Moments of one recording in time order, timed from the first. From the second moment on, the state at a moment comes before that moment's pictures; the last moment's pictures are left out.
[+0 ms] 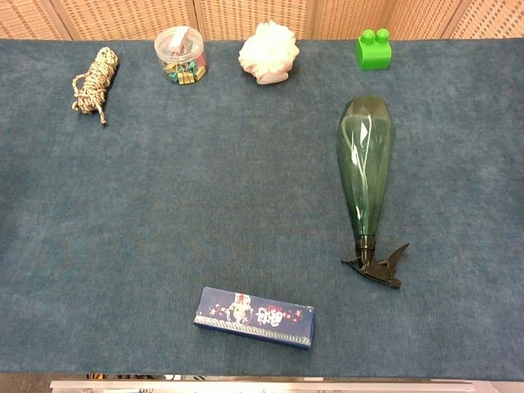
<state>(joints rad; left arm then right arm) -0.11 -1.12 -0.04 -1.62 1.46 1.44 0.16 0.12 -1.14 0.04 -1.57 -1.54 1.44 -0.14</state>
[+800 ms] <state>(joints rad) -0.08 -1.11 -0.03 -1.62 1.48 1.49 0.13 0.19 -1.18 0.04 -1.52 -1.72 1.46 -0.25</state>
